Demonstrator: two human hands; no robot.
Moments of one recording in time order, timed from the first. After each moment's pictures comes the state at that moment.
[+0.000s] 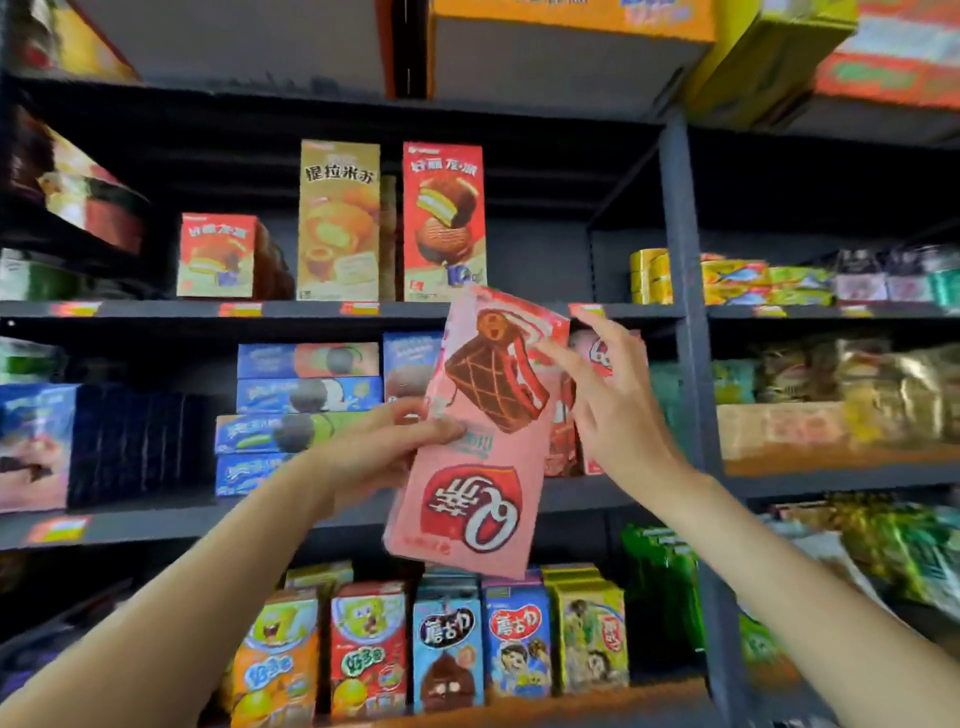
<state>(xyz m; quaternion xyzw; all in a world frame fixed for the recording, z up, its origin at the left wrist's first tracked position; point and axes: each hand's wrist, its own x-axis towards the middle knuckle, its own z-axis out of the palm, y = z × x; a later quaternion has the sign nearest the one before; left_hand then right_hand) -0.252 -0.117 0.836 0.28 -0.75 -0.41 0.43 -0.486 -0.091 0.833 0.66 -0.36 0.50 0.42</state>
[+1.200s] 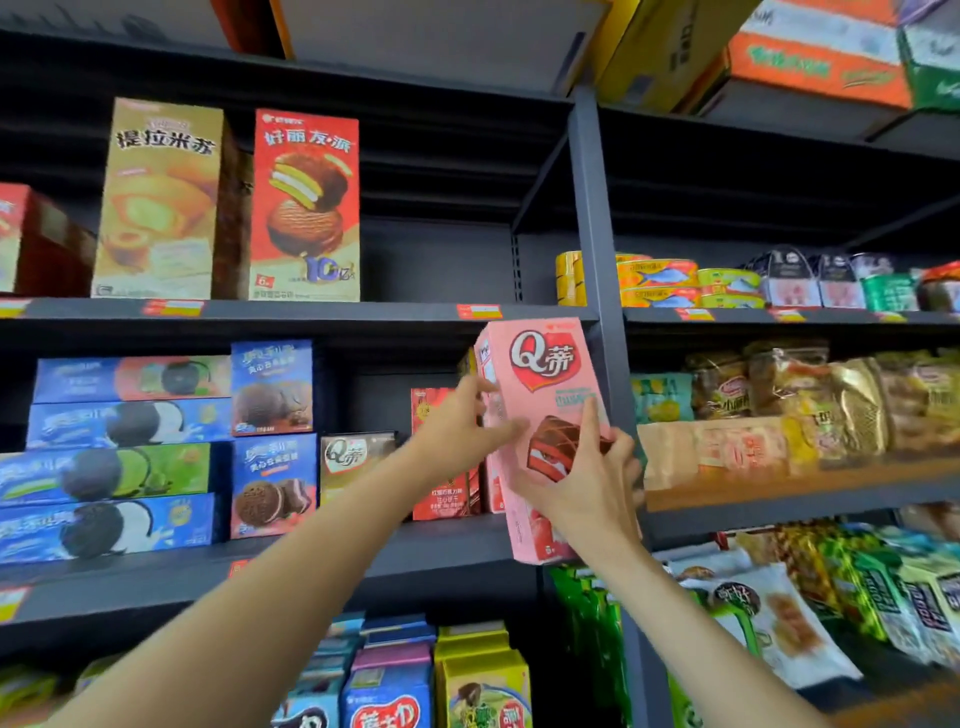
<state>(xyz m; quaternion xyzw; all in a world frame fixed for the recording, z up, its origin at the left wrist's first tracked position) -0.467 -0.192 0.860 0.33 -0.83 -0.11 0.44 -0.600 -0.171 0.796 0.50 -0.67 0.52 0.15</state>
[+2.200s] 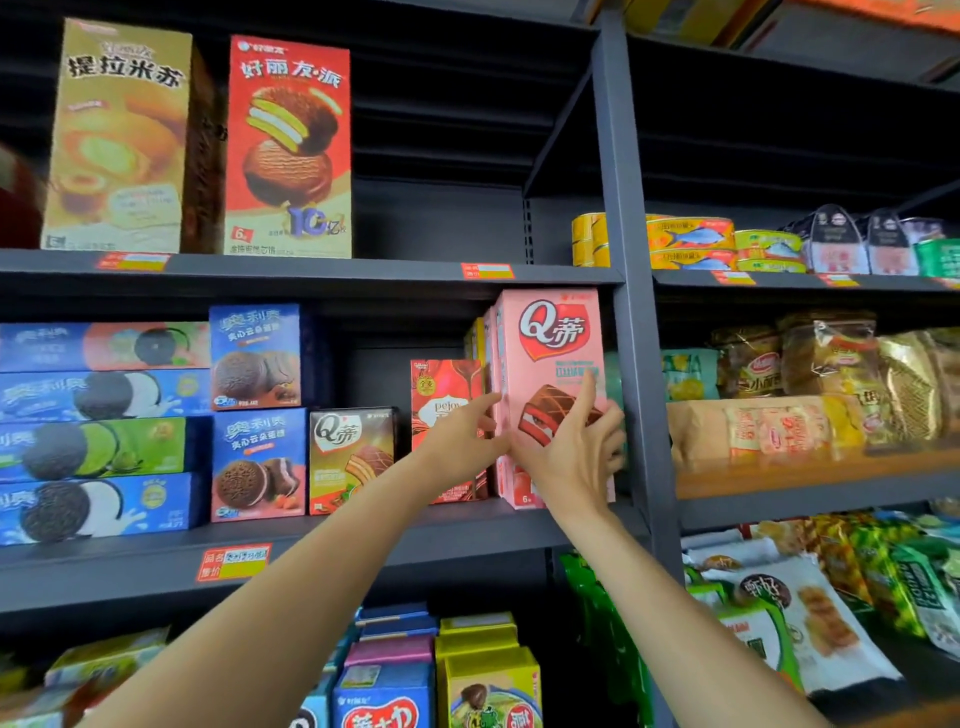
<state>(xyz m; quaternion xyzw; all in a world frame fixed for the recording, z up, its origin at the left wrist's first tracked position) -0.479 -0.254 0.836 0.36 -0.84 -0.13 0.39 -0.604 -0.262 0.800 0.46 -0.65 0.58 0.17</state>
